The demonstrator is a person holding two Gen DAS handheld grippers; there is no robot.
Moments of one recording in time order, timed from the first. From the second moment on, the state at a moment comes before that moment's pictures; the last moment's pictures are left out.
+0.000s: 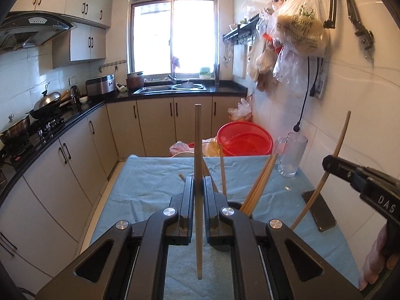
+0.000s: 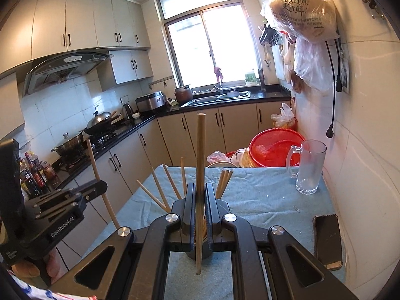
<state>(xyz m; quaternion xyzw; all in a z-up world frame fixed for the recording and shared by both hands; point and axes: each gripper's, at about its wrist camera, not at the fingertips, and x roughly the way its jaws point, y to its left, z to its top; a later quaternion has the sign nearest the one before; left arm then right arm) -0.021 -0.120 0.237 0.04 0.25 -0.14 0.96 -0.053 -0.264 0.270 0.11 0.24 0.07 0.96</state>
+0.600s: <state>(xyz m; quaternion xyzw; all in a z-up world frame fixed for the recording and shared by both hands) -0.010 -0.114 0.255 -0.02 0.25 -0.17 0.95 -0.039 -0.275 0.279 0.14 0.22 0.06 0.96</state>
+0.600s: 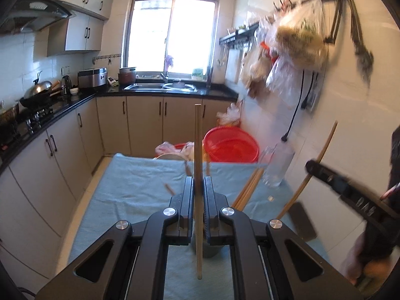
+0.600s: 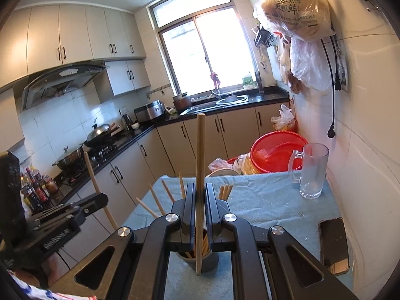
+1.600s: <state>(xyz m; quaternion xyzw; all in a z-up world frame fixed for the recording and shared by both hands) 0.062 -0.143 0.202 -0.06 0.26 -0.17 0.95 0.024 -0.273 0.217 0.17 0.26 0.06 0.95</state>
